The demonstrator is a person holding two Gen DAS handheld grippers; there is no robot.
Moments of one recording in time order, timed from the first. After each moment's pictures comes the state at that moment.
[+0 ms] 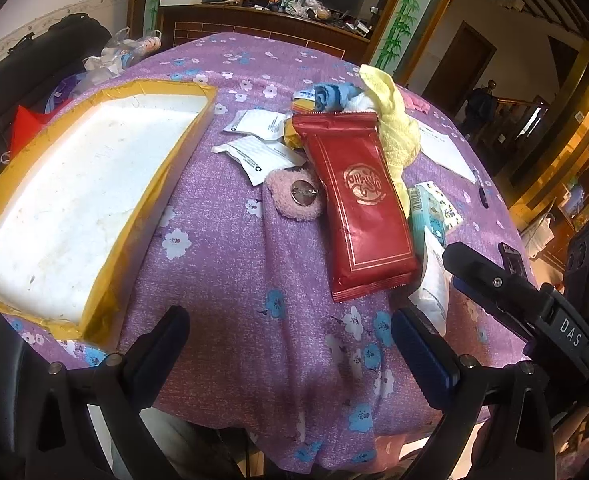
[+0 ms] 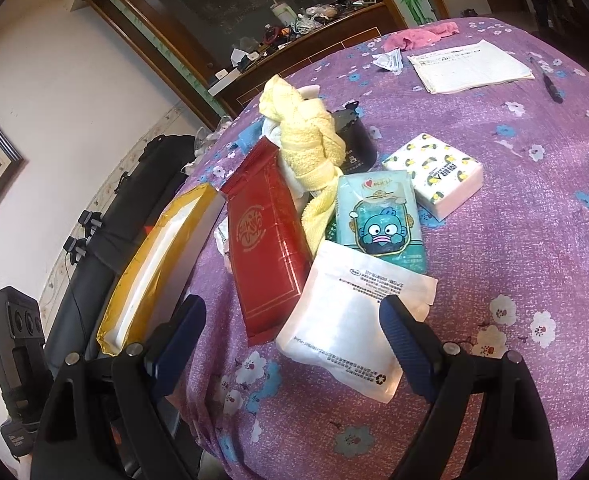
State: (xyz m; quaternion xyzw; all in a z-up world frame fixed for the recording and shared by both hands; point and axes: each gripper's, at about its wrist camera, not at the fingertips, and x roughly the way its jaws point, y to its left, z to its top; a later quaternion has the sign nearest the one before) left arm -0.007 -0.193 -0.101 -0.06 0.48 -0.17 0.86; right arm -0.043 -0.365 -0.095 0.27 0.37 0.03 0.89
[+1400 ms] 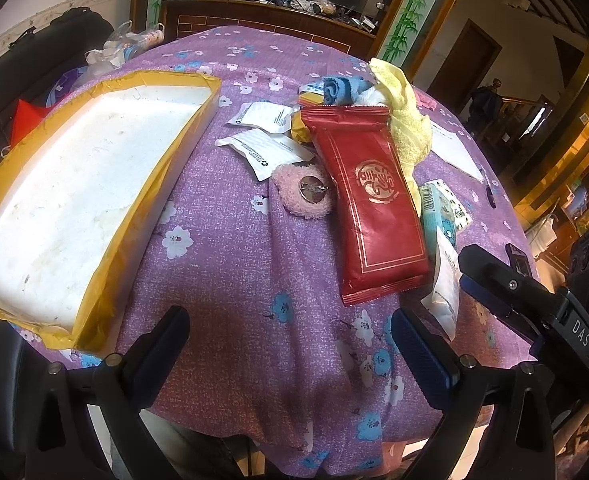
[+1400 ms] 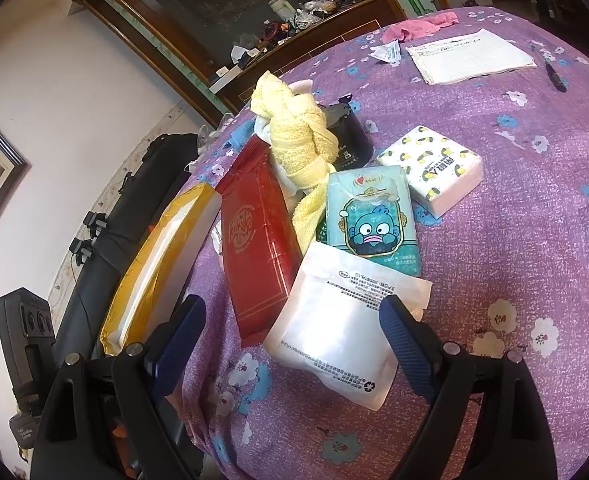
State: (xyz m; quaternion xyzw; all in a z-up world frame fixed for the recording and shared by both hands) left arm 0.003 -0.191 -0.108 -0.06 0.48 -0.17 0.86; right arm -0.039 -0.376 -0.103 0.28 0.38 0.05 0.88
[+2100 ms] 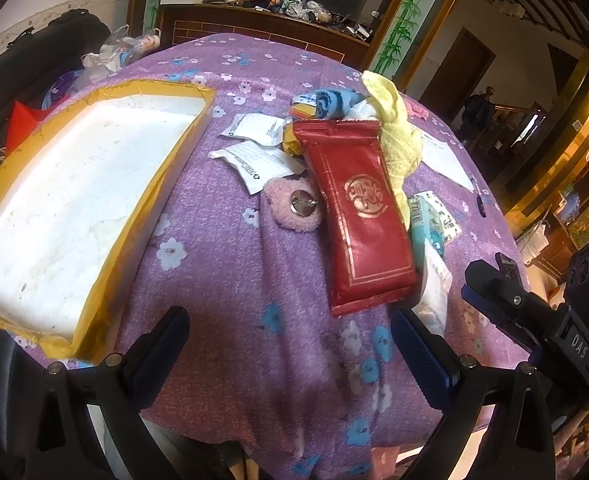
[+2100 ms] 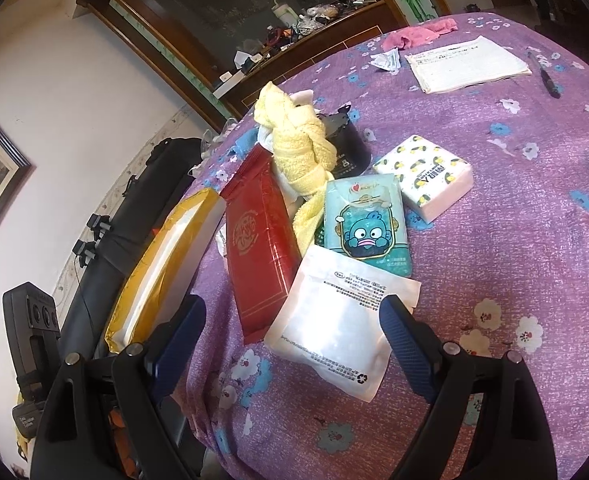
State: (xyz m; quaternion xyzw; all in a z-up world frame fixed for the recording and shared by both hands) left arm 0.007 -0.194 -0.099 -0.08 0.47 -0.19 0.86; right arm -0.049 -0.382 -0.093 0.27 0.36 0.04 0.89
